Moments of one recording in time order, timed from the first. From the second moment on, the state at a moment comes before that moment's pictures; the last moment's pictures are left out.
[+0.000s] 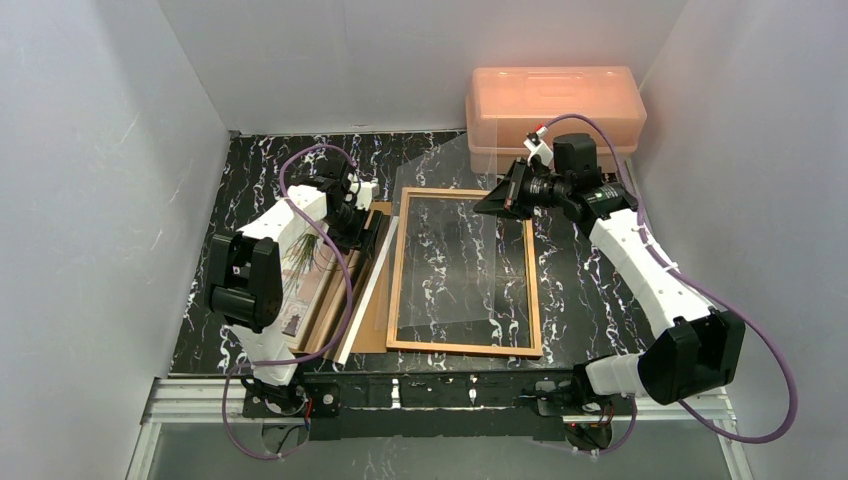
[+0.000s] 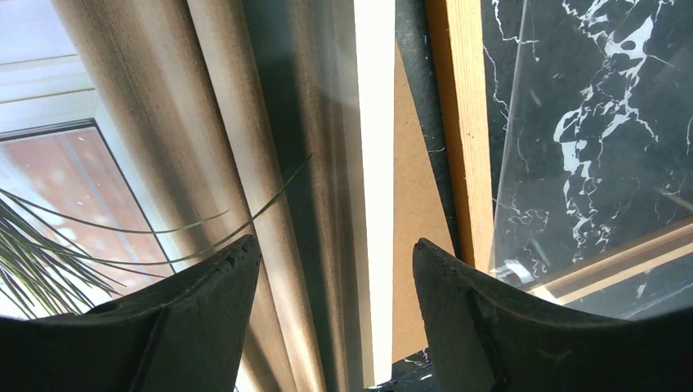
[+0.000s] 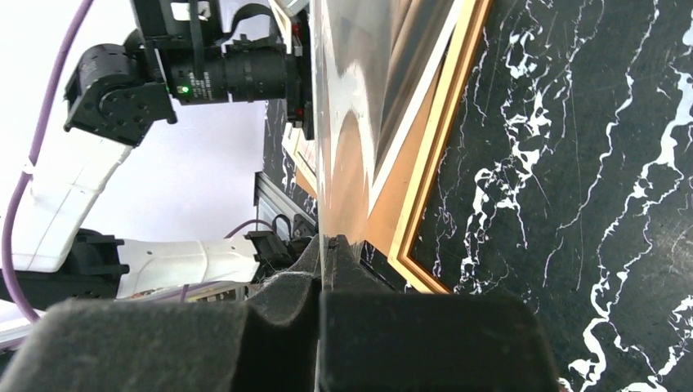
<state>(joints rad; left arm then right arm) -0.28 1.77 1.32 -0.87 0.25 0.05 0.34 1.33 1.26 -0.51 -0.67 0.76</state>
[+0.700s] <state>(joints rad) -0.28 1.77 1.32 -0.87 0.25 0.05 0.32 1.32 1.23 -0.56 -0.65 0.70</state>
